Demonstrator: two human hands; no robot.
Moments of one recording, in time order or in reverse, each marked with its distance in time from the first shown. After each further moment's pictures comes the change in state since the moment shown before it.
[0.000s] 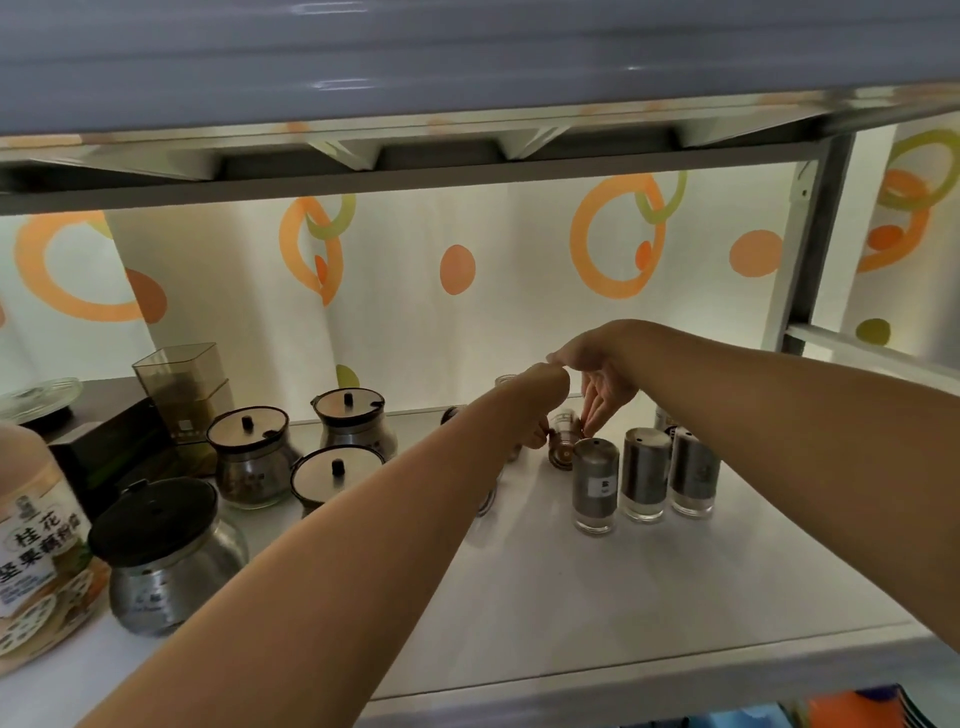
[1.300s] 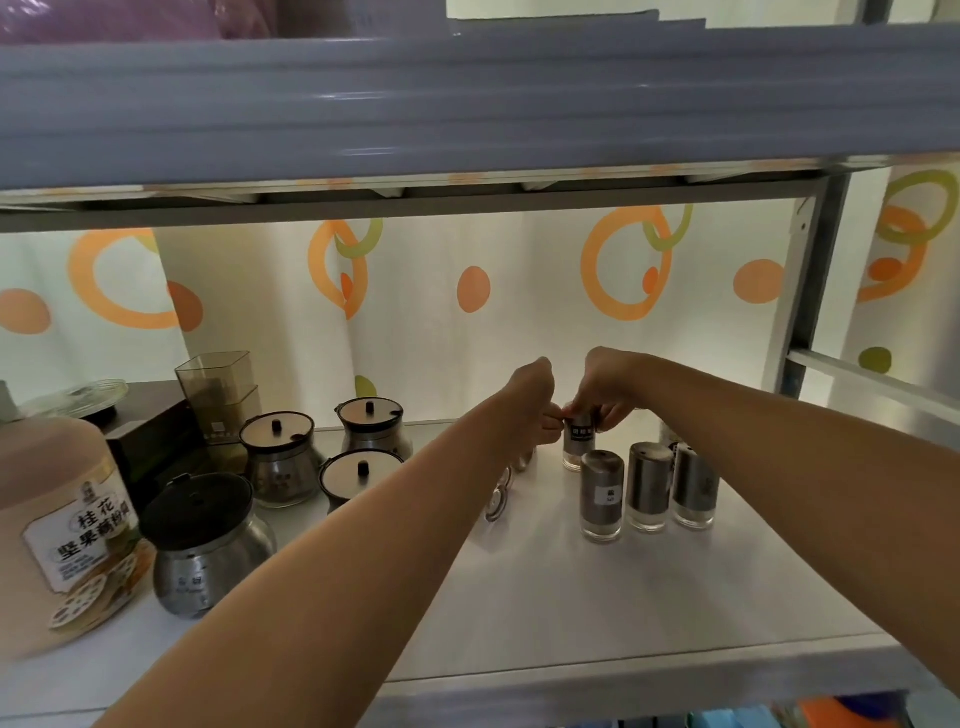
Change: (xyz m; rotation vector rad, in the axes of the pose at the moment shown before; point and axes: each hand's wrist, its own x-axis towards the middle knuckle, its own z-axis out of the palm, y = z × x) left_hand -0.007 -0.004 -0.014 -0.494 -0.018 0.056; right_hand -0.025 0.022 0.004 -0.411 0.270 -0.458
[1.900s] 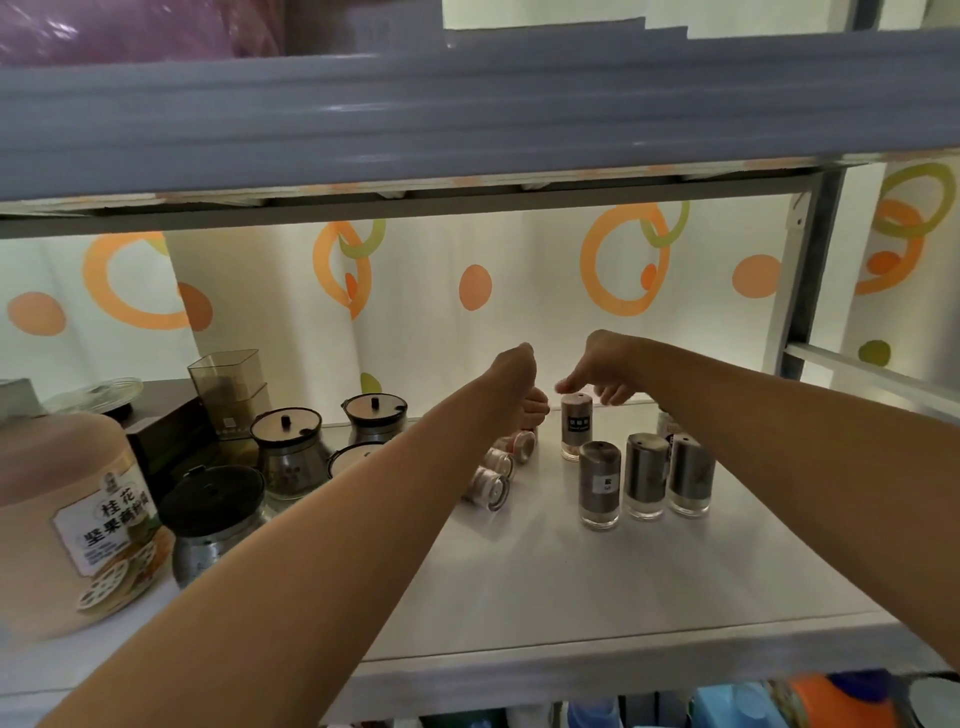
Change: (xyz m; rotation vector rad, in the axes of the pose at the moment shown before) left_hand -0.018 0.010 -0.016 -0.007 -0.020 0.000; right_hand -0.017 -0.010 -0.008 -0.006 0.049 -0.014
